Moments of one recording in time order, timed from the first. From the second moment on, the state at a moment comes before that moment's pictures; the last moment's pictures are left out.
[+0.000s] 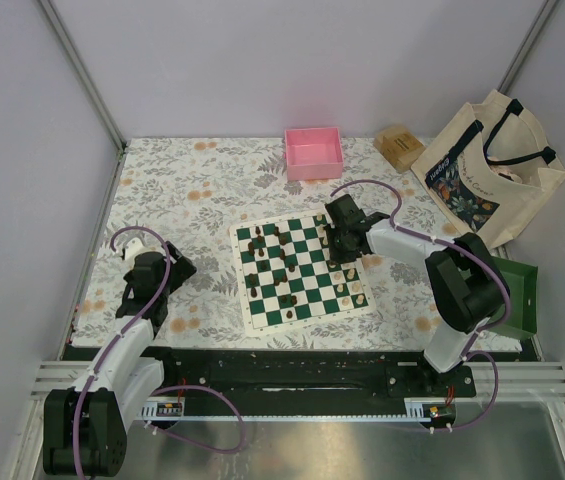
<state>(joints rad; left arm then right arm) -0.02 0.83 0.26 -0.05 -0.21 -0.65 0.56 1.73 1.07 -0.43 0.02 0.38</state>
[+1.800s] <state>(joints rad) -0.02 0.83 0.26 -0.05 -0.21 -0.65 0.57 1.59 1.11 -0.47 0.01 0.38</state>
